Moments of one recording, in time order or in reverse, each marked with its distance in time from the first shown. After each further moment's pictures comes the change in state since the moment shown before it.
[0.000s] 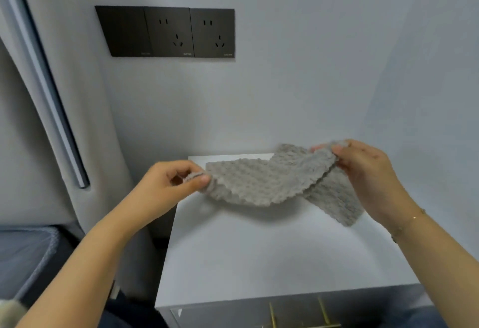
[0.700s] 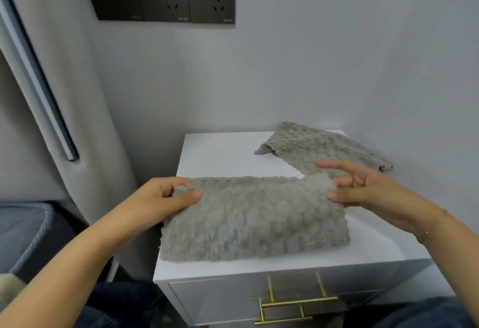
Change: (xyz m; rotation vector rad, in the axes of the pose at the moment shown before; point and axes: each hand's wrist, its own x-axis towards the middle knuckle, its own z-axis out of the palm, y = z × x) left_hand -0.041 -0.022 0.014 -0.182 -0.195 -0.338; right_hand -0.026 0.030 -0.036 -0.264 -0.398 0.460
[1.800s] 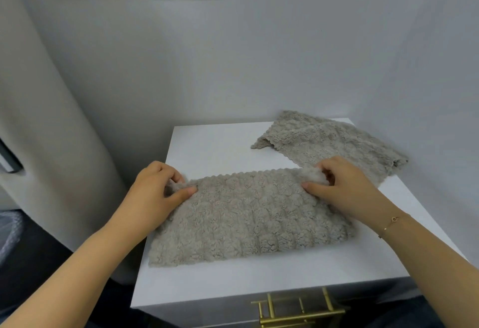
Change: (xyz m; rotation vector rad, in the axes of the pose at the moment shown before) left_hand 0.061 -0.039 0.009 0.617 0.341 0.060; right_hand 0.059 0.026 0.026 -0.721 0.350 -0.083
